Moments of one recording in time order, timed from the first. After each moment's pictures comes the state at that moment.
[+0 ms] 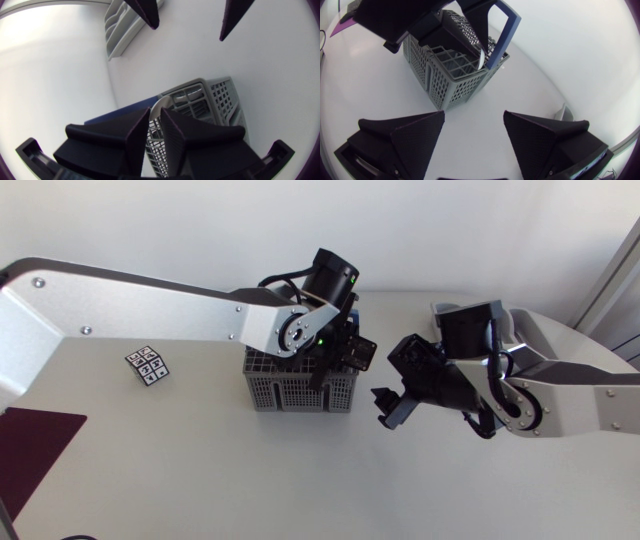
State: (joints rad) left arm -0.73 2.02 1.47 -0.17 -0.10 1.47; right arm 0.44 1.46 0.69 0.09 -0.01 -0.48
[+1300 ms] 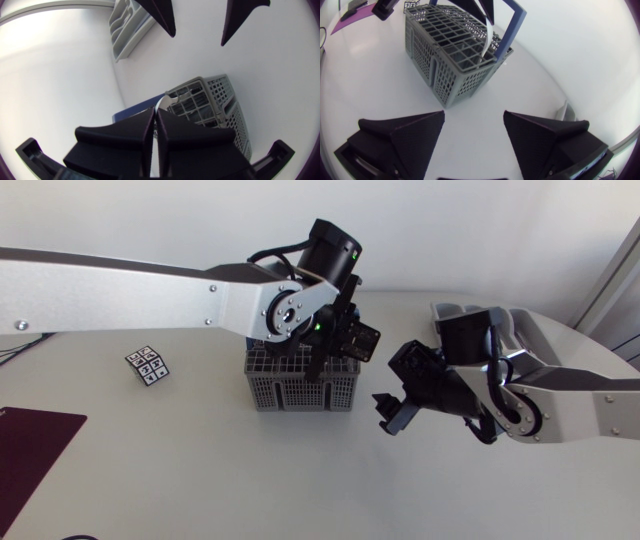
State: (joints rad) left arm -0.75 1.93 1.48 -0.26 -0.13 1.49; right arm 0.44 1.46 0.67 0.10 -0.01 -0.48
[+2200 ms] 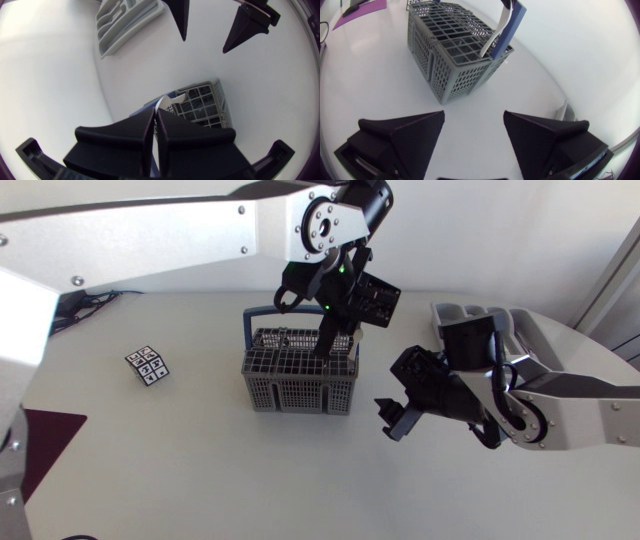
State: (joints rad) left arm -0.75 2.11 1.98 -0.82 -0.12 1.38; right arm 0.44 1.44 0.64 0.10 -0.01 -0.50
